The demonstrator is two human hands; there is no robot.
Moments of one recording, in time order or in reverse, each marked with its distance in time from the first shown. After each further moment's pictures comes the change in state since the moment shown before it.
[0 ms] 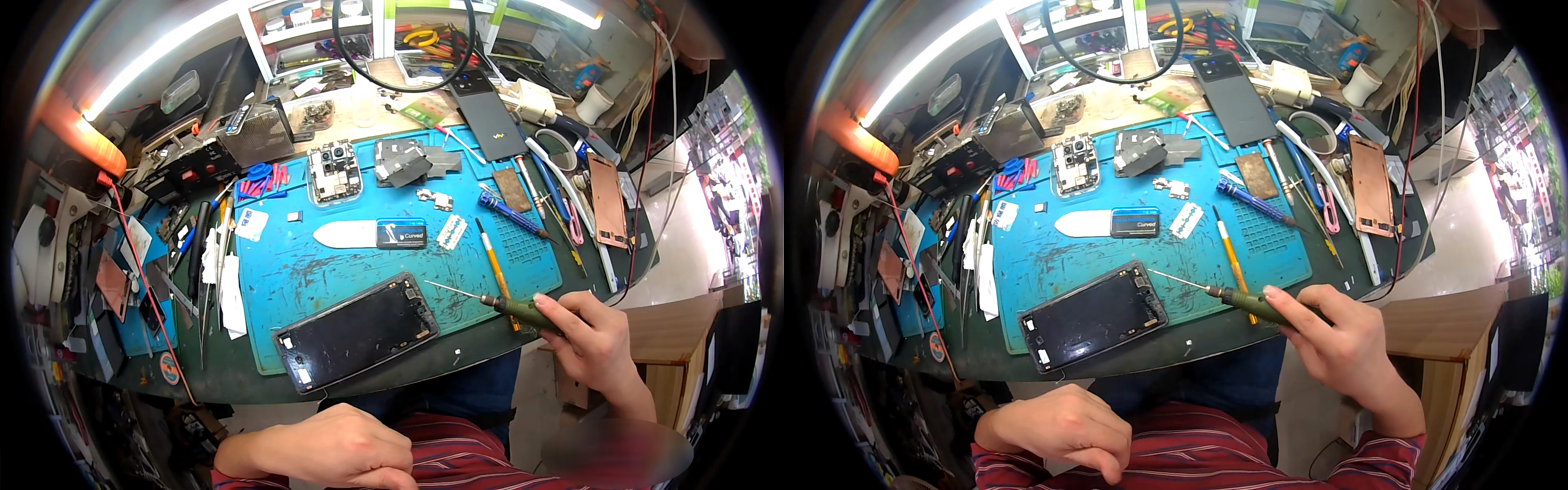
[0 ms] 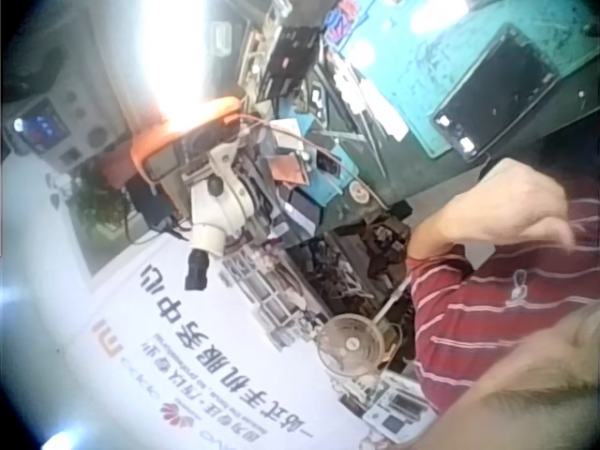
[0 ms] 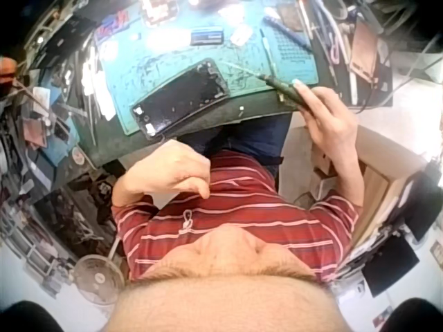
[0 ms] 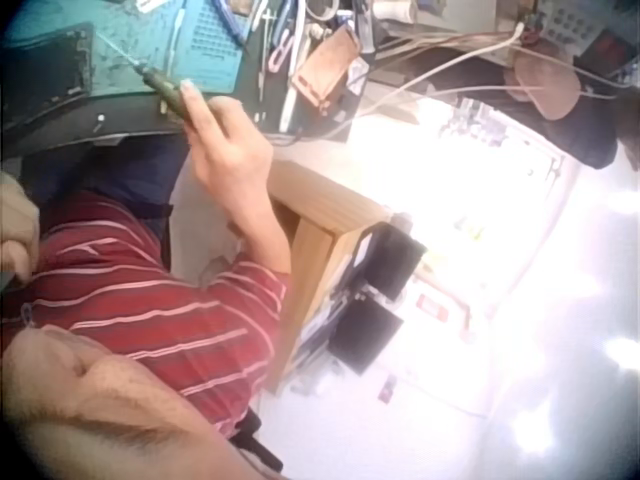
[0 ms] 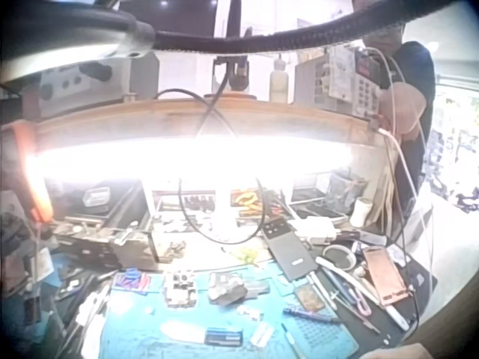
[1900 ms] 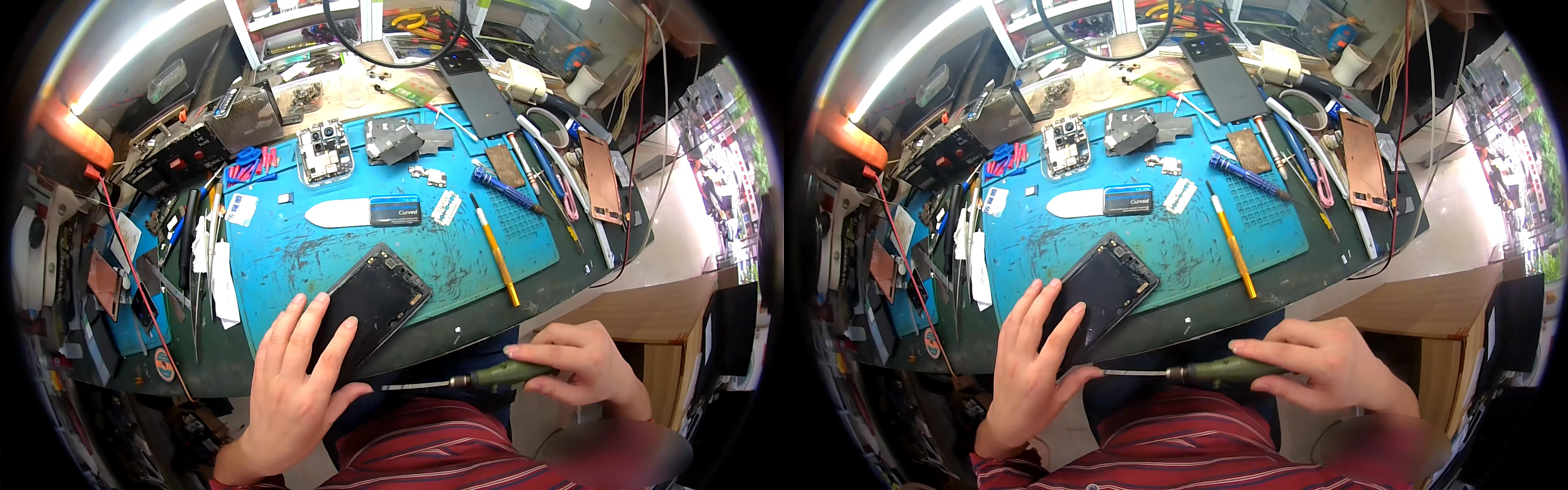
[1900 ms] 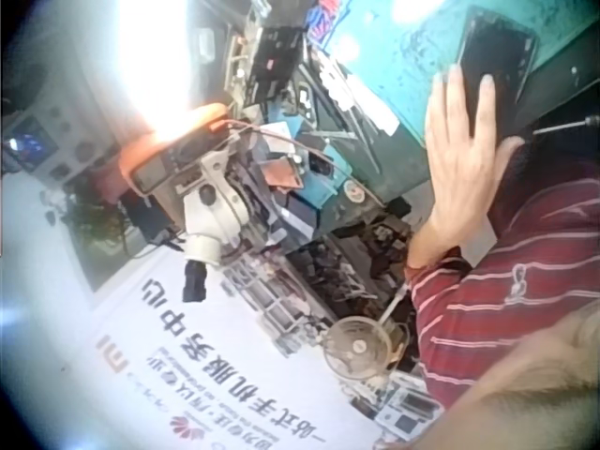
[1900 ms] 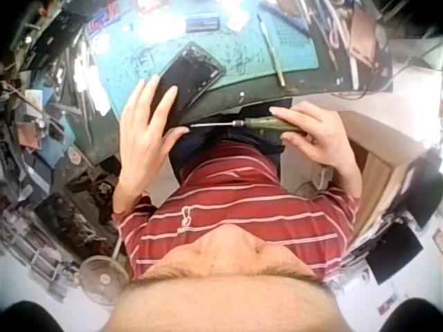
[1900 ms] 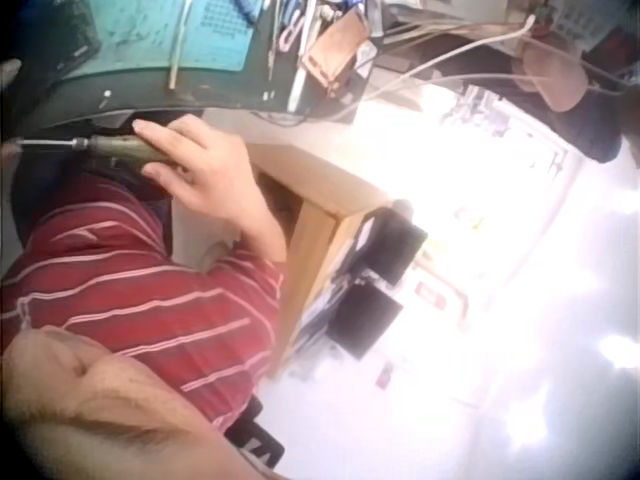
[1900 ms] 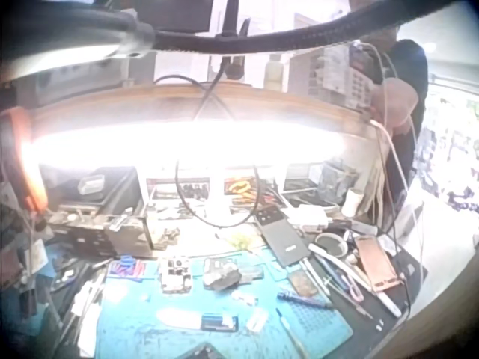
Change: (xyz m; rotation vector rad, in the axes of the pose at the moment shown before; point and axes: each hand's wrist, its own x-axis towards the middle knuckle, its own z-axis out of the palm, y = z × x) left_hand -0.018 0.006 0.024 0.877 0.719 -0.500; right_hand -0.017 -0.021 -0.011 0.411 -0.317 -0.029
